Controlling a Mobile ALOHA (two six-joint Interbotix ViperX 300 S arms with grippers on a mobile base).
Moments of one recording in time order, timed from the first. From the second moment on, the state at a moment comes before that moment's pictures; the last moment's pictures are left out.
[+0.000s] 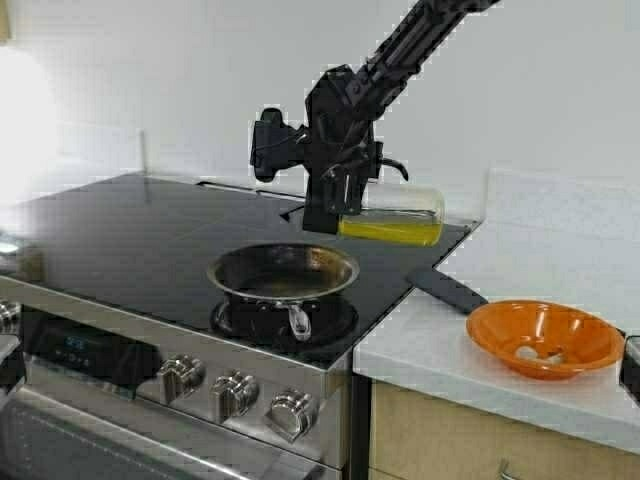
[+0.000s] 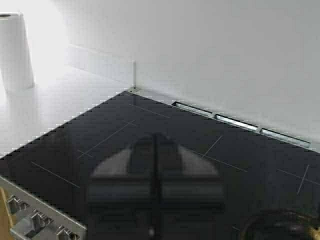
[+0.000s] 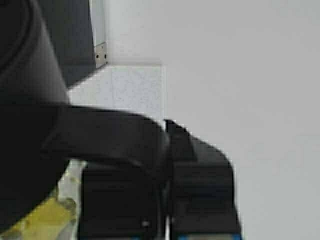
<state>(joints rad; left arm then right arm) 0.00 -0.99 1.24 0.00 -0.29 -0.05 0.68 0.90 -0.19 1.30 -1.02 -2.33</state>
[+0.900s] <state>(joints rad) 0.00 -0.99 1.24 0.00 -0.29 -0.07 0.68 0.64 0.04 1.44 -0.78 -1.52</state>
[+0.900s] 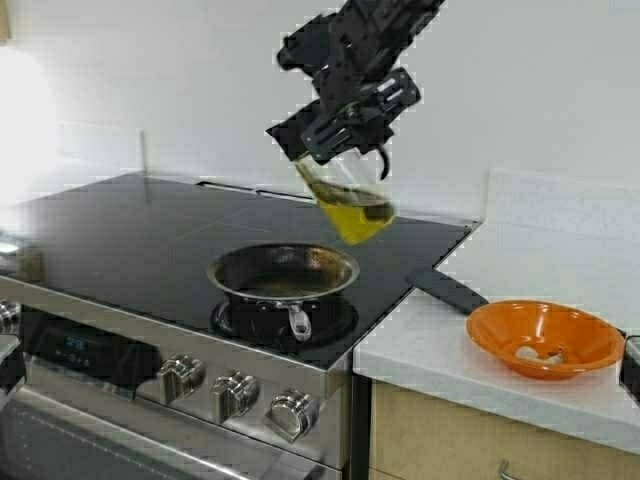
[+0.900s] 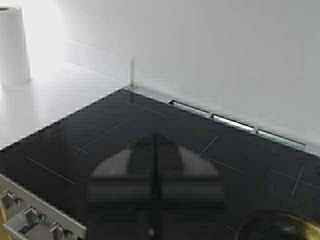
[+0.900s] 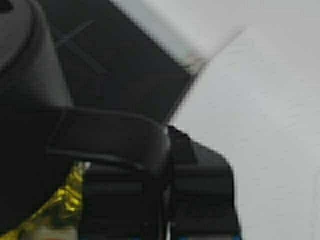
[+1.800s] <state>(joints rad) 0.00 -0.99 1.24 0.00 -0.29 -0.07 0.36 -0.03 0.53 1.10 -0.40 -0.88</state>
